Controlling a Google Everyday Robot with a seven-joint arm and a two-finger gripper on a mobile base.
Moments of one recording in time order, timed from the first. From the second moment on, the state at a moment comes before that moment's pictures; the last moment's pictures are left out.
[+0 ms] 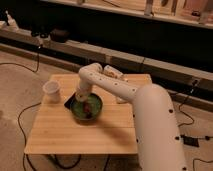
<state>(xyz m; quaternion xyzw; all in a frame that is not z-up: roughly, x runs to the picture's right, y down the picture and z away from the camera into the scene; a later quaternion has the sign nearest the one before) -0.145 0.071 0.924 -0.14 -0.33 -0.53 0.77</state>
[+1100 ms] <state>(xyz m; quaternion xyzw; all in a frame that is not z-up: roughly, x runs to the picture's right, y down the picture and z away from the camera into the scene) -0.156 0.026 0.950 -0.12 -0.32 -0.52 0.78</state>
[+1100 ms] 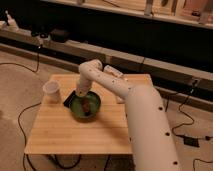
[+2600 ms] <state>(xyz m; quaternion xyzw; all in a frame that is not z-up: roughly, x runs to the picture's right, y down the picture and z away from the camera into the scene) -0.131 0.048 0.926 -0.16 -0.28 -0.53 0.79</state>
